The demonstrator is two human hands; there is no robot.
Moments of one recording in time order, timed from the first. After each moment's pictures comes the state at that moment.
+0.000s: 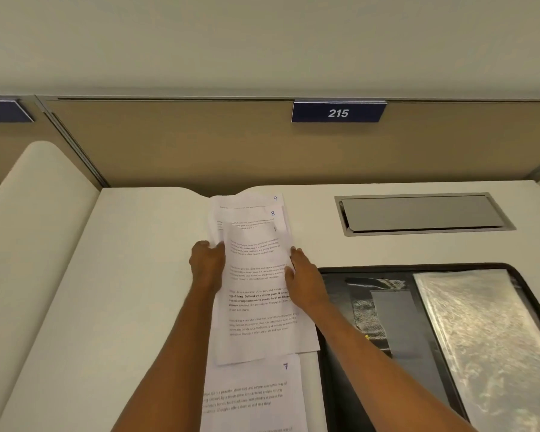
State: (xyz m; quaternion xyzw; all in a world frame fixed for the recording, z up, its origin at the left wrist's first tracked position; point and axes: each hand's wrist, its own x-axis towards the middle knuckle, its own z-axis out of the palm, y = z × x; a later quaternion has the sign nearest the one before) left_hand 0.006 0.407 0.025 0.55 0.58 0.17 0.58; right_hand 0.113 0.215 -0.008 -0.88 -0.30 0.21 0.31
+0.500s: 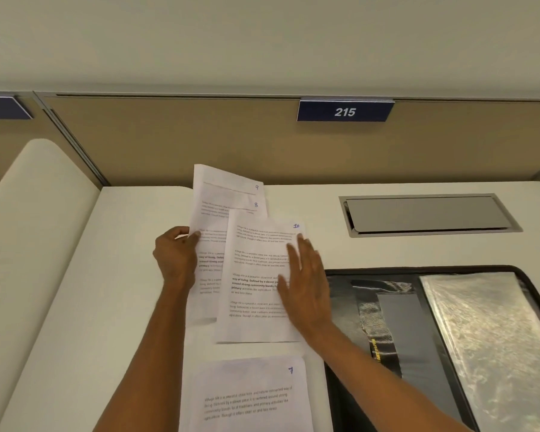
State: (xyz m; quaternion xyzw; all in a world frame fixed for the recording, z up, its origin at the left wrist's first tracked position) left_hand -0.024 0.446 0.050 0.59 0.55 0.30 0.51; right_hand 0.079 0.212 -0.004 -0.91 -0.39 -0.04 0.17
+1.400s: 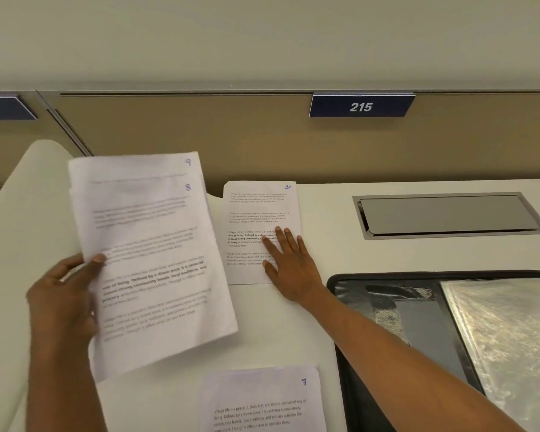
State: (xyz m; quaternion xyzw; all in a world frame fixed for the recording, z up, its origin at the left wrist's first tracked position) left_hand -0.168 0.500 0.089 0.44 0.54 0.38 0.61; right_hand 0.131 0.284 -0.037 -0.86 -0.49 0.09 0.07
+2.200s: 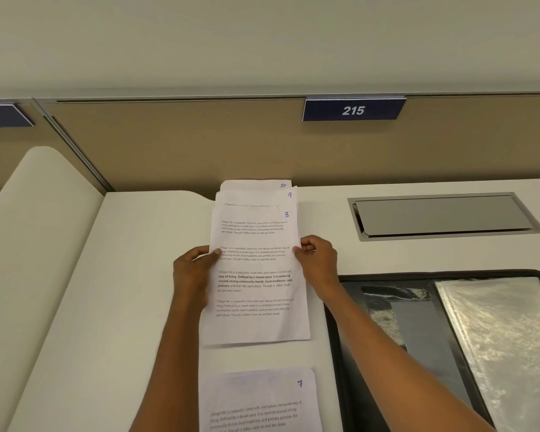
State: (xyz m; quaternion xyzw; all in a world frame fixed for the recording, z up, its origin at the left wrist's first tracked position) left_hand -0.025 0.436 0.019 0.46 0.51 0.23 0.69; right_hand 0.154 0.258 0.000 -0.83 -0.14 0.18 0.50
